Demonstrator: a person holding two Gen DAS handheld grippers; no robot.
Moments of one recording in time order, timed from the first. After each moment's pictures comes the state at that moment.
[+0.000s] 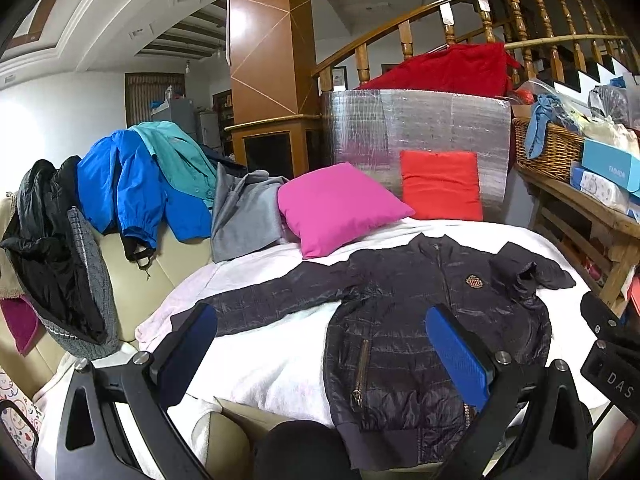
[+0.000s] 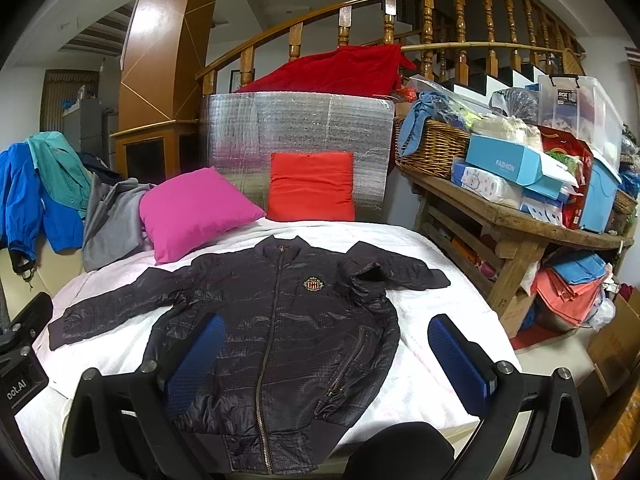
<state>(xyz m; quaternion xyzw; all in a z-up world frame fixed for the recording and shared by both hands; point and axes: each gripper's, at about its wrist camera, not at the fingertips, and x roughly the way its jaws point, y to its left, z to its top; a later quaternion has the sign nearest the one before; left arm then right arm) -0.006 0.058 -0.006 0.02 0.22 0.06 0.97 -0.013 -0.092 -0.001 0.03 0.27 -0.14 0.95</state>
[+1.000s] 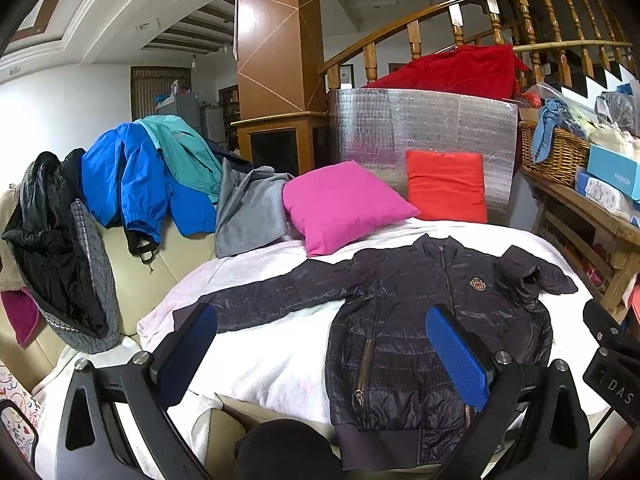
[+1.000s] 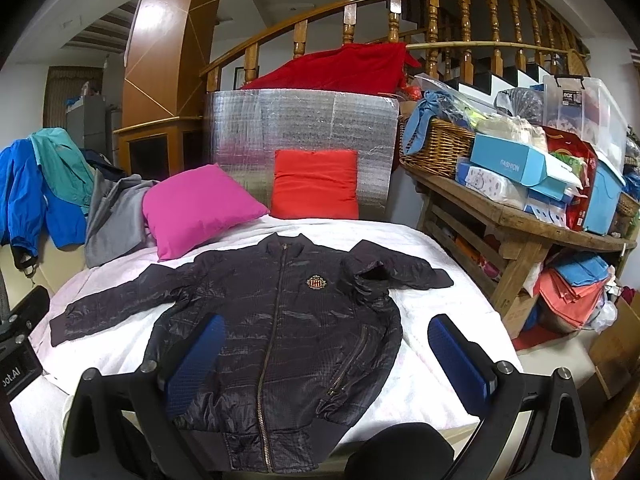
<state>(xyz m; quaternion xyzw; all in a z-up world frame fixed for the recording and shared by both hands) -0.008 0.069 -0.010 0.00 0.22 0.06 0.97 -0.009 -0.088 -0.001 0.02 0.27 -0.13 0.95</state>
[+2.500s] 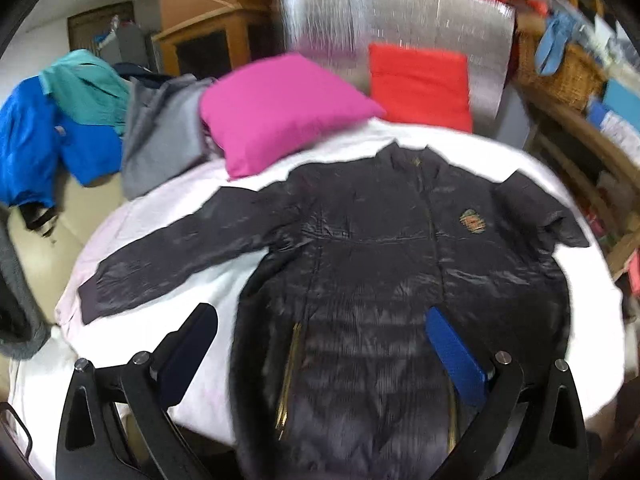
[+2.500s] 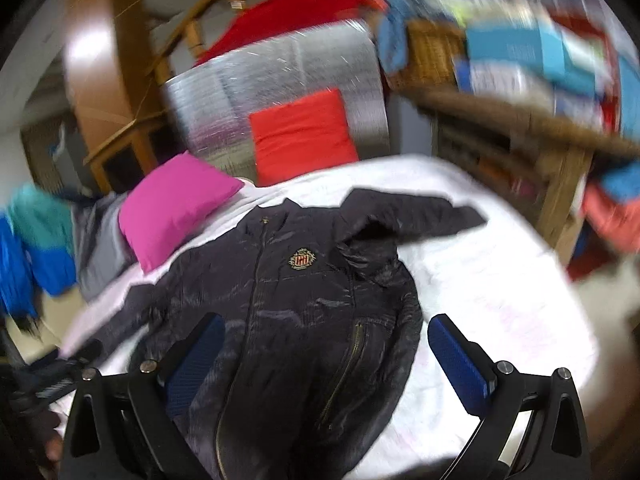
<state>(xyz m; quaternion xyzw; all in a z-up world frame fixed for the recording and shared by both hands) 0.199 -0.018 -0.113 0.02 0.41 0.00 0.91 0.110 -0.264 -0.112 0.24 0.35 -0.07 0.90</state>
